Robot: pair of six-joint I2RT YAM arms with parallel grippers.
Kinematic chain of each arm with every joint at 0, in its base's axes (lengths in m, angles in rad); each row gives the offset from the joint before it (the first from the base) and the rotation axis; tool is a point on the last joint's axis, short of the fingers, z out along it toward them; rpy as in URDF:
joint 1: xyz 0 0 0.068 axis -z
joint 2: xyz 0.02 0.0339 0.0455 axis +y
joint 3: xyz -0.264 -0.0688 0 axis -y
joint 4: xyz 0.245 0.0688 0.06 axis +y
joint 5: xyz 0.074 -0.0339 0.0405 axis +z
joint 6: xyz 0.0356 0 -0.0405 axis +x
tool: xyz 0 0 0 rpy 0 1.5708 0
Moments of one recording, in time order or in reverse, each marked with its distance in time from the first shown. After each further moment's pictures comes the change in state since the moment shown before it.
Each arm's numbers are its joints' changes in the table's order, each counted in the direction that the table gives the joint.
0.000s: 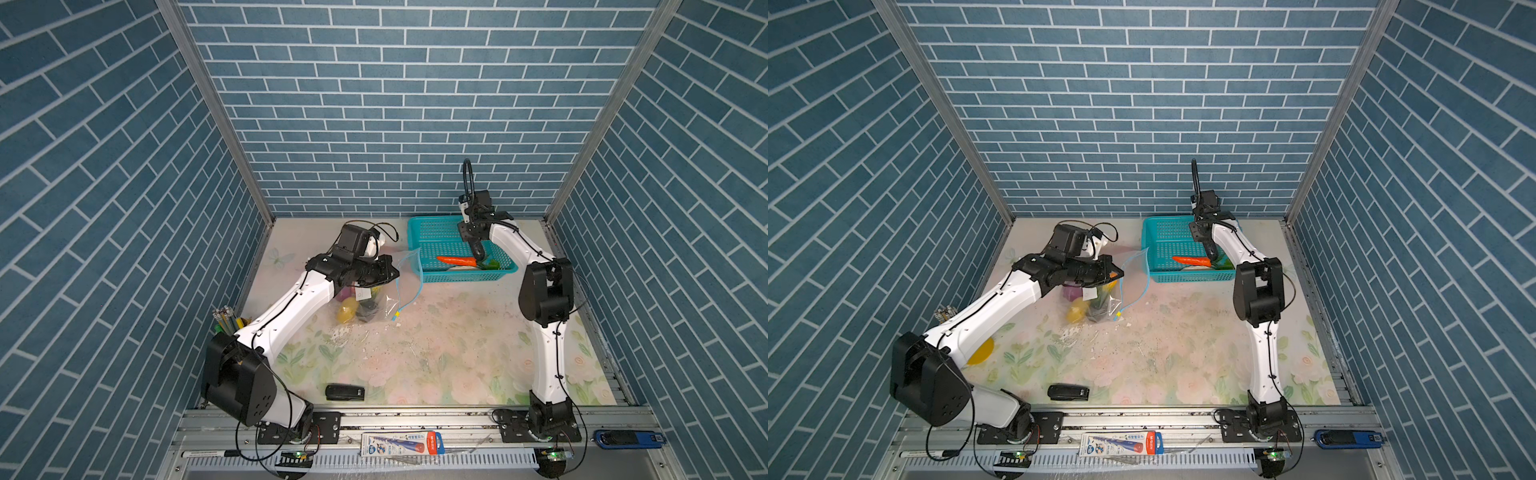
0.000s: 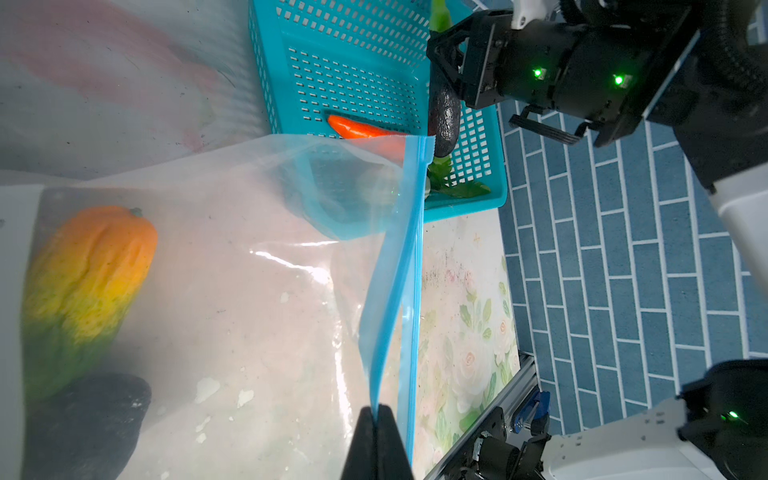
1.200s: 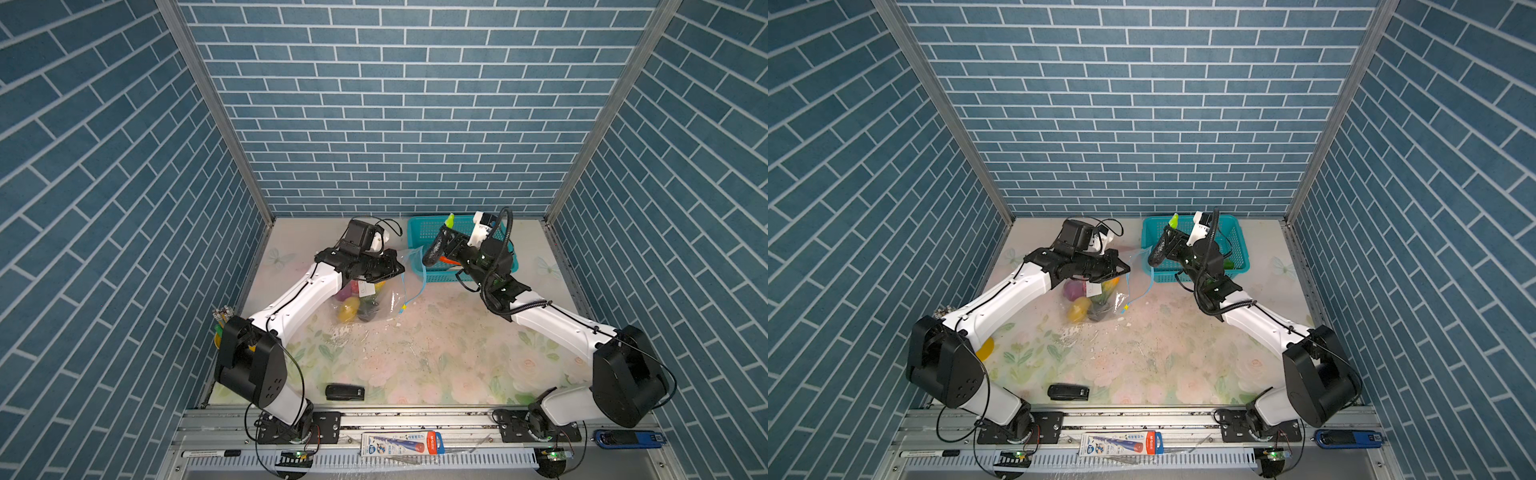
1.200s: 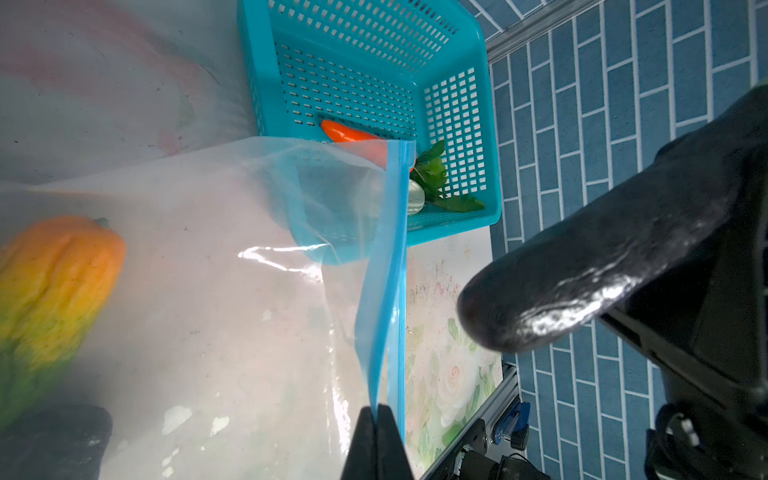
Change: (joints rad) left arm 0.000 0.100 0.058 -0.048 -0.030 -0.064; right arm -0.335 -0.744 -0.993 -1.035 0.032 0.846
